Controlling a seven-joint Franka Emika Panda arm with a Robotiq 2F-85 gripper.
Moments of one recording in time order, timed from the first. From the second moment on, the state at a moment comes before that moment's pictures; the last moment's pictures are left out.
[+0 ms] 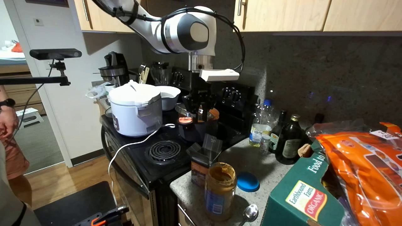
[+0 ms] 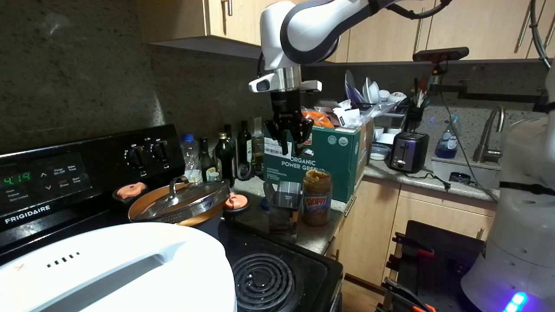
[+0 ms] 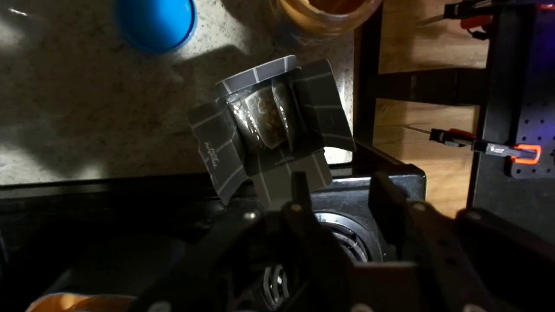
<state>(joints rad) 0.14 -0.03 0.00 -2.11 -0.12 1.99 -1.39</state>
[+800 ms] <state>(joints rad) 0.12 0.17 0.07 -2.16 -0.03 2.19 -1.55</state>
